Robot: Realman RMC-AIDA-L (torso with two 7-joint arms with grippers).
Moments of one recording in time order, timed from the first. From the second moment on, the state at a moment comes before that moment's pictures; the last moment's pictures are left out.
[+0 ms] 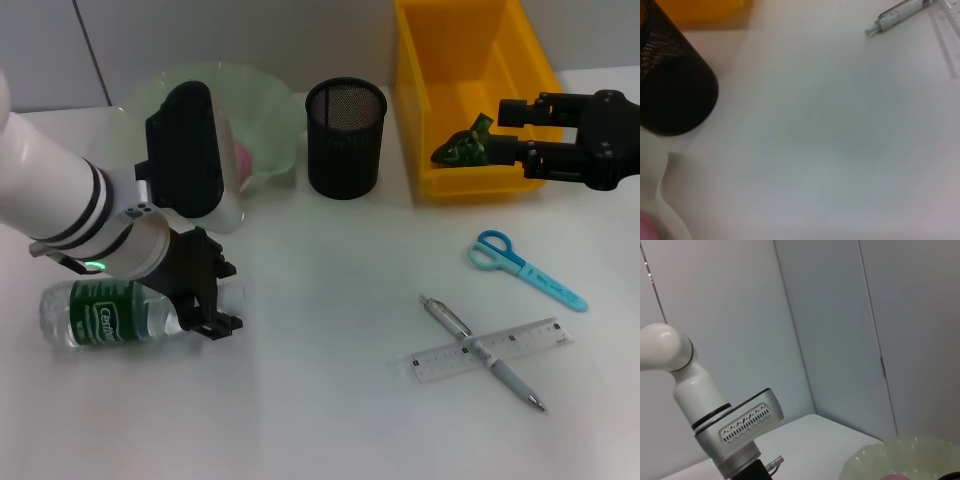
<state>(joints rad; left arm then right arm) -0.70 -2.08 1.57 1.09 2.51 1.29 -1.92 0.45 2.00 -0.64 -0.97 -1.80 -1.76 1.64</state>
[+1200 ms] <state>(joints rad) -0.72 -2.08 1.63 1.10 2.52 1.30 -1.98 0.45 2.00 -0.65 -0.96 -1.81 -1.75 1.64</state>
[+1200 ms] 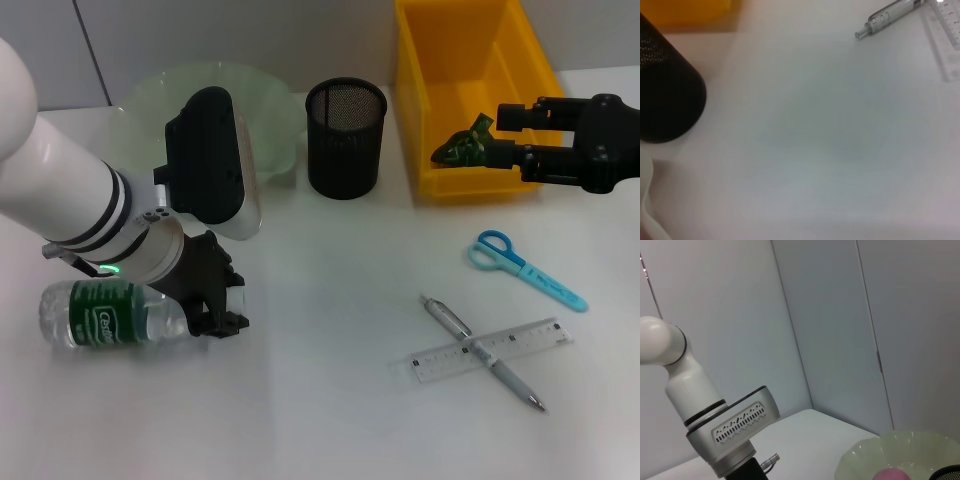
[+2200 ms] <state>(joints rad) -0.71 -2.08 1.64 1.18 2.56 1.32 -2.02 0.44 2.00 -0.64 -0.96 -1.81 -1.75 1.64</state>
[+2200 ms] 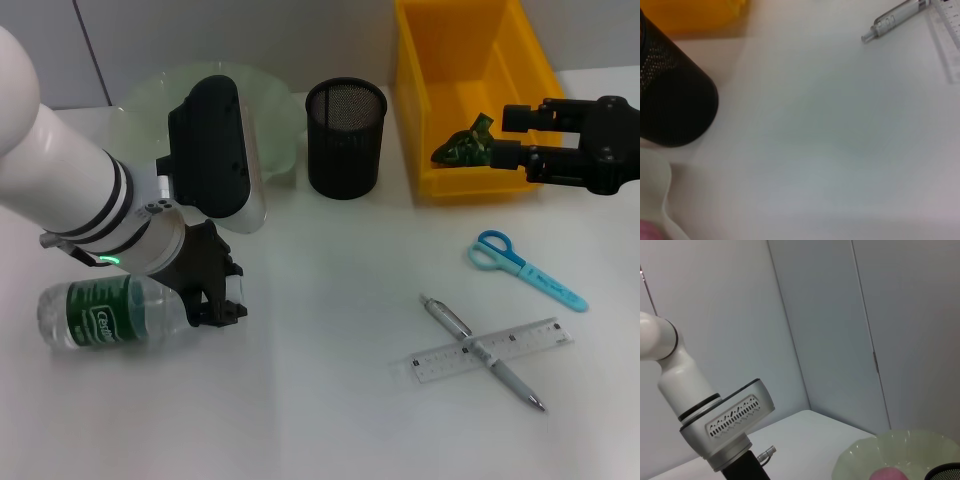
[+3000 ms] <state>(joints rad) -0.68 -2.08 1.64 1.34 2.66 1.36 -2.05 0.44 2.00 -0.64 -0.96 -1.81 -1.75 1.64</state>
